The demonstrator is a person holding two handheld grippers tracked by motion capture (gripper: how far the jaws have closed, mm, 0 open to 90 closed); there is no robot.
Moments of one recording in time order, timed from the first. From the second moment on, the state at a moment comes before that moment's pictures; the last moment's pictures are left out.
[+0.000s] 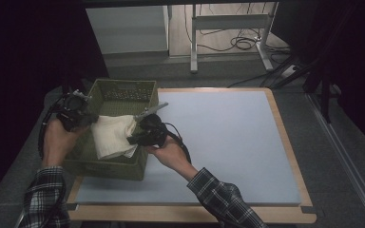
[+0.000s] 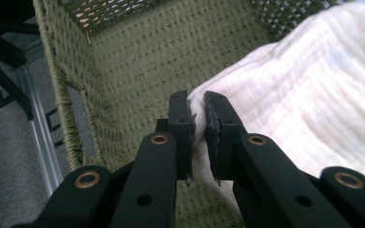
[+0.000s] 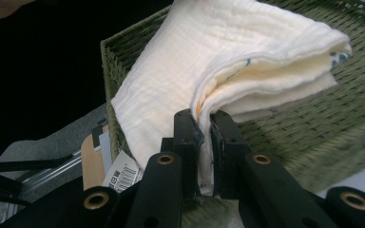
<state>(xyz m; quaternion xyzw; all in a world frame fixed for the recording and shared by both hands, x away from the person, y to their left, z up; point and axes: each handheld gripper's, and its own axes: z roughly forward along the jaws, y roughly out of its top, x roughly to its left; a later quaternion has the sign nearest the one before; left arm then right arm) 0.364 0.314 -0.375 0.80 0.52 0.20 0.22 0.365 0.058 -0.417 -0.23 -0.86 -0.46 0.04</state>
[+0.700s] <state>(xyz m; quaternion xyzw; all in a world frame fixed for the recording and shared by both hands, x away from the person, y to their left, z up) 0.374 0.314 -0.411 0.81 0.51 0.20 0.21 0.353 0.096 -0.452 -0.27 -0.86 -0.42 0.04</state>
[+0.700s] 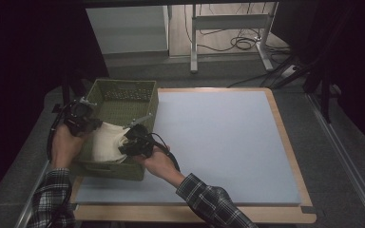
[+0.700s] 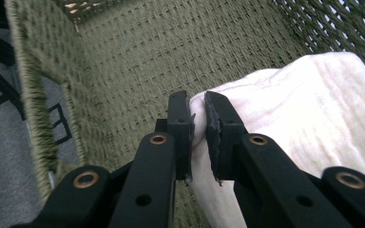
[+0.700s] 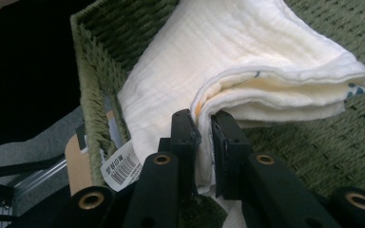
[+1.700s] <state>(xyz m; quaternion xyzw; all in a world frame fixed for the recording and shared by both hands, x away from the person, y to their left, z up) 0.380 0.307 -0.440 0.80 0.52 0.19 0.24 0.355 0.089 -0.444 -0.26 -0.87 -0.42 0.02</state>
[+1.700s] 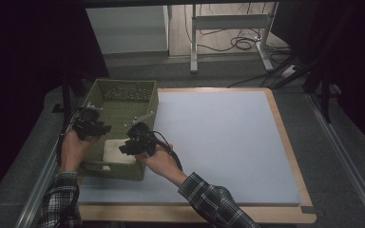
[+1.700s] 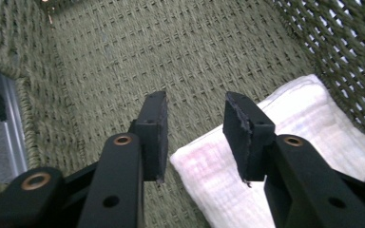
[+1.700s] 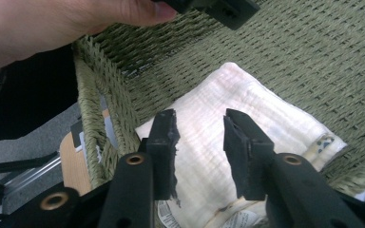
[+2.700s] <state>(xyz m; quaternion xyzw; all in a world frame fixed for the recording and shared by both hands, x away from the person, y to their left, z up) 0.373 0.294 -0.439 0.78 0.52 0.17 0.31 0.346 0.061 -0.424 -0.18 -0.88 -0.44 -0.05</state>
